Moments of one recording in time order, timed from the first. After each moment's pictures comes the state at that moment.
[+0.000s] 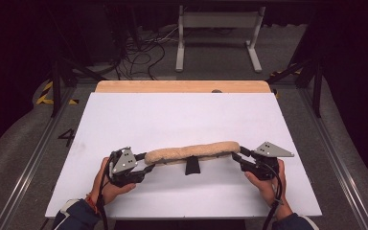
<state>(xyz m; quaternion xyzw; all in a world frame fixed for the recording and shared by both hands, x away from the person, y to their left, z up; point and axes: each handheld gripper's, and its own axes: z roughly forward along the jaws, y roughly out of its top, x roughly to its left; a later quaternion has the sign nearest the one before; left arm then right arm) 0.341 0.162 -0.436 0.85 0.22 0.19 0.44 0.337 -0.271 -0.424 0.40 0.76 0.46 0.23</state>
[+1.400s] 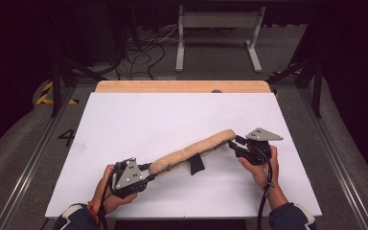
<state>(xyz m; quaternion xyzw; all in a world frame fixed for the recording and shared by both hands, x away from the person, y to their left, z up) 0.309 0.149 -0.433 0.86 0.16 0.21 0.42 0.378 -0.259 -0.417 0.42 0.76 0.42 0.24</state>
